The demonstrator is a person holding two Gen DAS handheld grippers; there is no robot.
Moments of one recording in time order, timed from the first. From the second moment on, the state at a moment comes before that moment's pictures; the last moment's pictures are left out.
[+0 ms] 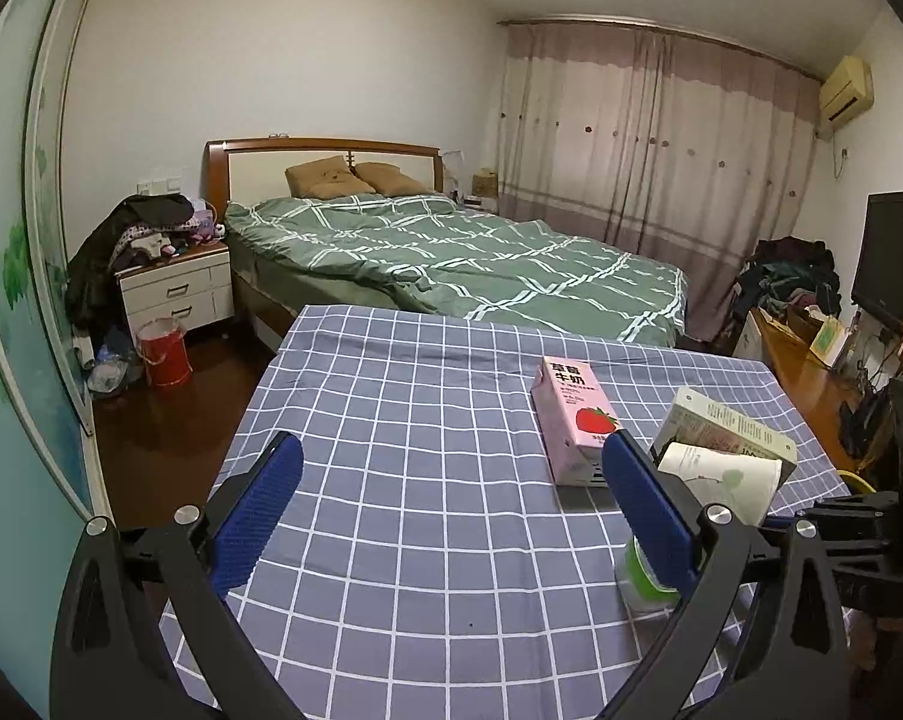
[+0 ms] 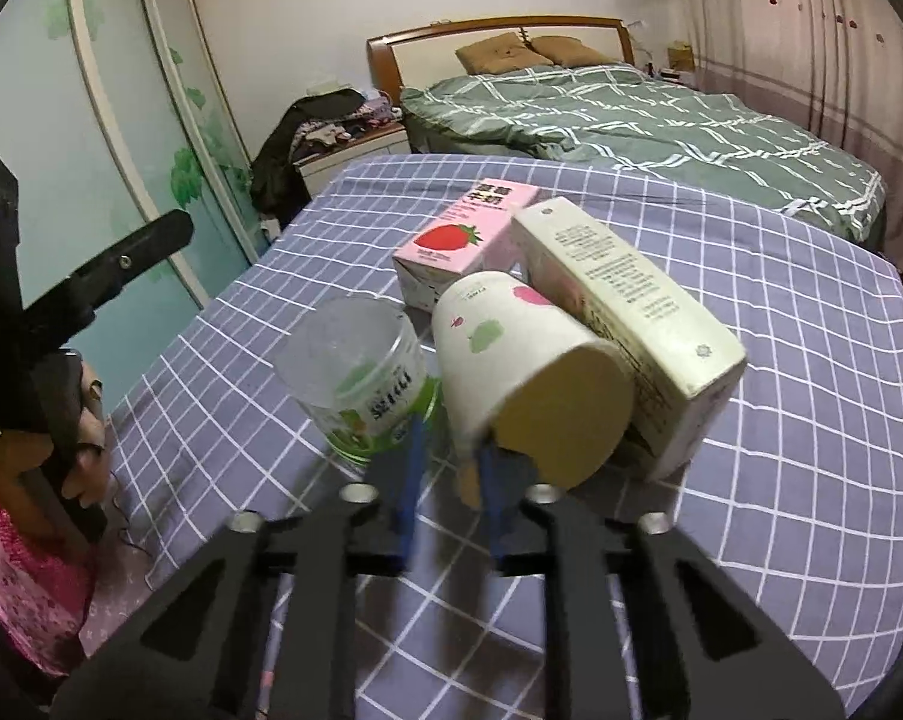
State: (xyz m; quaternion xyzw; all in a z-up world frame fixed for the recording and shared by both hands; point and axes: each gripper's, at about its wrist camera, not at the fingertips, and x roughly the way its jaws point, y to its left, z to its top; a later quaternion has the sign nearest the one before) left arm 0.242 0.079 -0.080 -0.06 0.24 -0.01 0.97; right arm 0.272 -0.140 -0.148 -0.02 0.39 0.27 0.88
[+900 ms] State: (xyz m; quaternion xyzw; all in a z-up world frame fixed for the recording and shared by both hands) left arm 0.249 0.068 -0.090 -0.04 0.25 -0.01 0.97; right arm 0.148 -0.299 -0.092 0.11 0.29 0.14 0.94
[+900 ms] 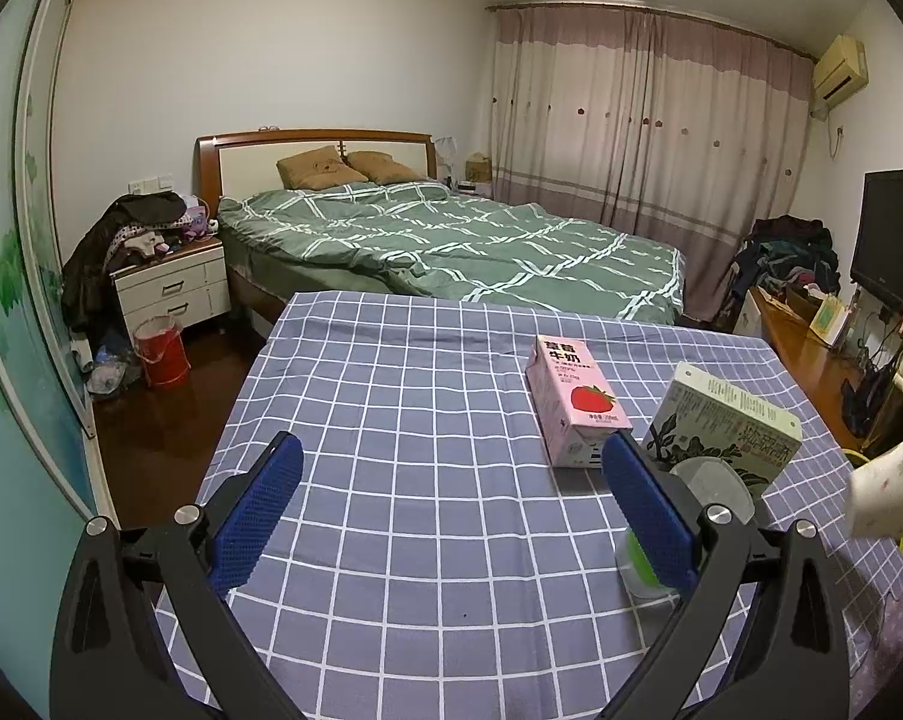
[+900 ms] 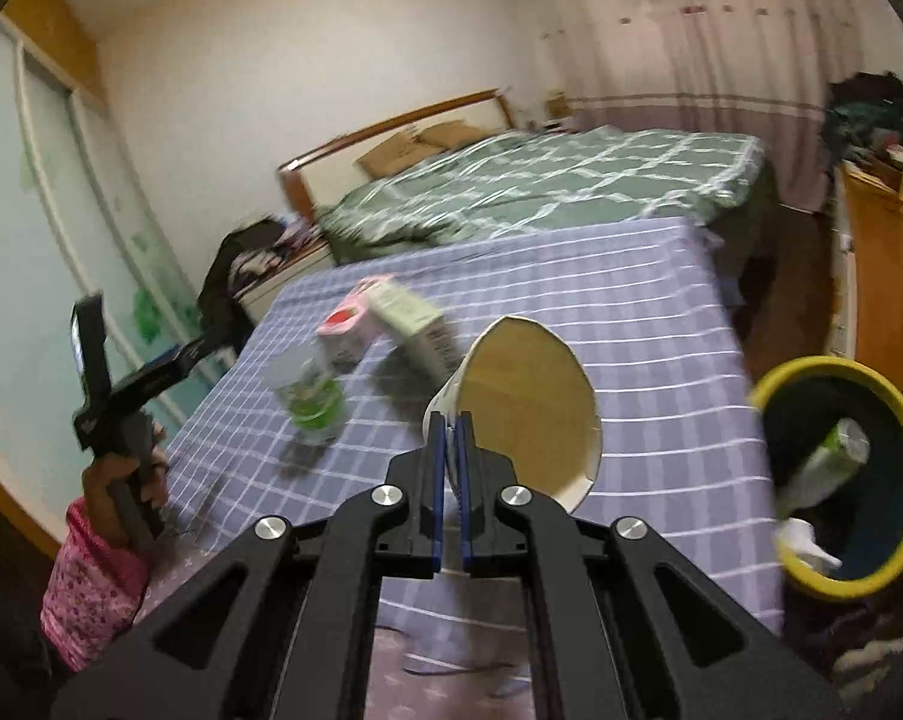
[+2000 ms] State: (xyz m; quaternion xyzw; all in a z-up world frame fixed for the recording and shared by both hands) left arm 0.238 0.062 -0.085 -0.06 0.24 -0.10 0.96; right arm 0.199 -0.387 -0.107 0.16 0.27 -0.05 0.95
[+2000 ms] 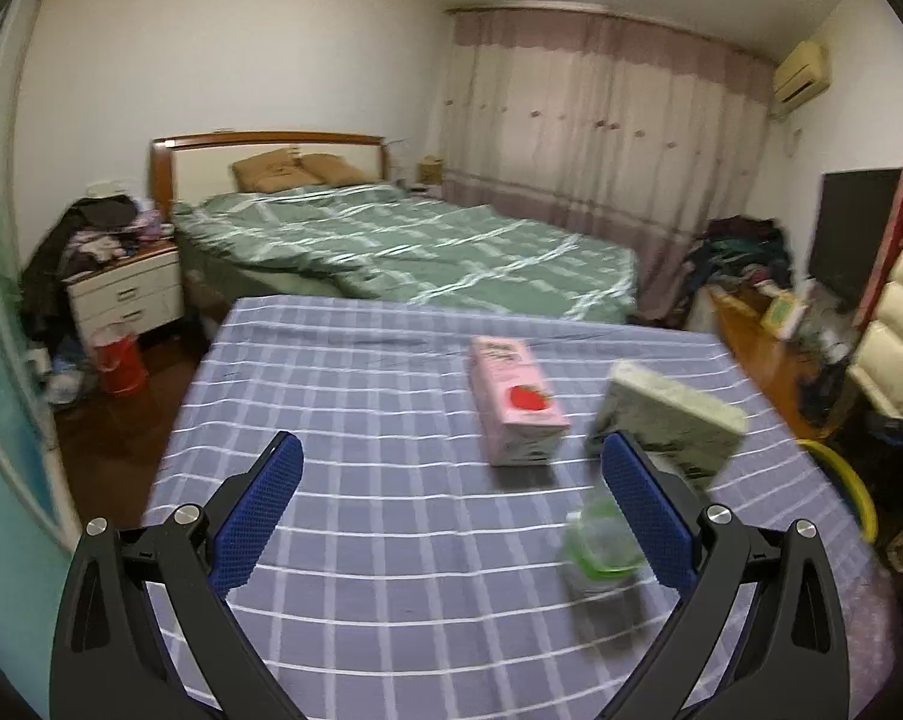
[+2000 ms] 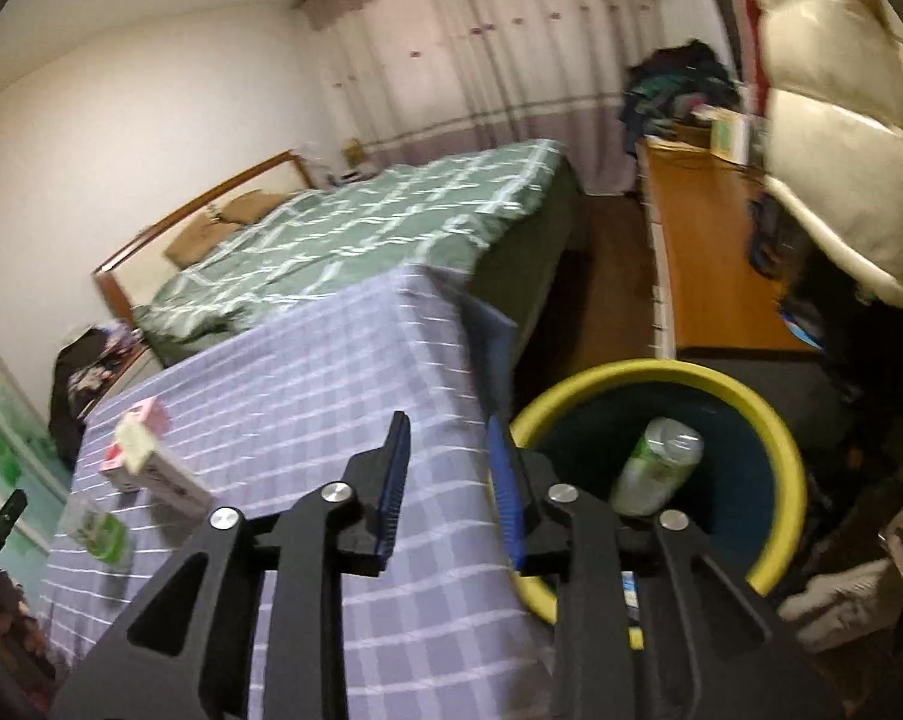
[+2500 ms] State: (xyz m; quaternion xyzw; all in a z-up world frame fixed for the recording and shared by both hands) left arm 0.258 -0.040 -0.113 0.03 0.34 -0.15 0.93; right arm 0.223 -0.349 -0.129 0.16 0.29 0.00 0.94
